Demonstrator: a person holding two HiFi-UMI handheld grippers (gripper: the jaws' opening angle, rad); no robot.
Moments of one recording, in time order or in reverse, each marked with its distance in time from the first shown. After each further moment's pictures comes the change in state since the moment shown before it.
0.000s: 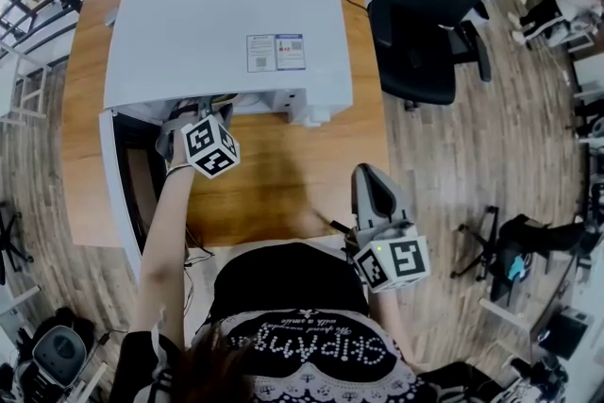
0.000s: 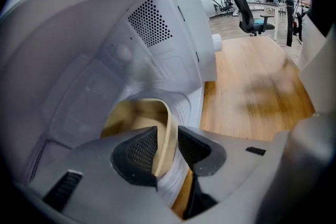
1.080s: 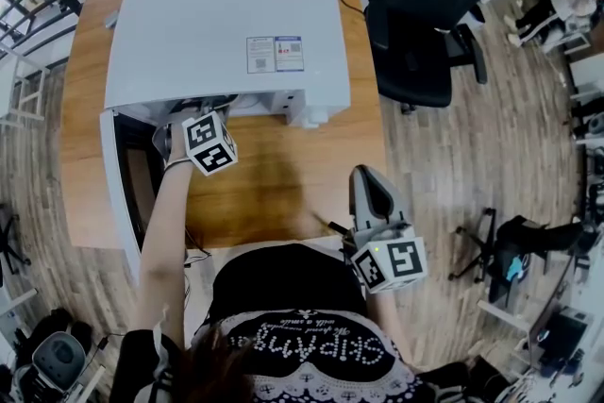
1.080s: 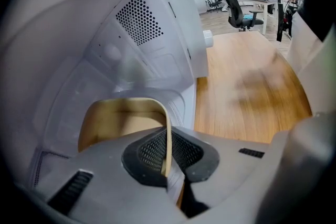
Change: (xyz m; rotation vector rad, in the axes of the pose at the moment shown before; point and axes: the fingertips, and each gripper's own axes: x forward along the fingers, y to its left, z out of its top) left arm 0.001 -0.007 -0.001 0.089 0.042 -0.093; right arm -0.004 0.004 0.002 -0.004 -0.008 -0.008
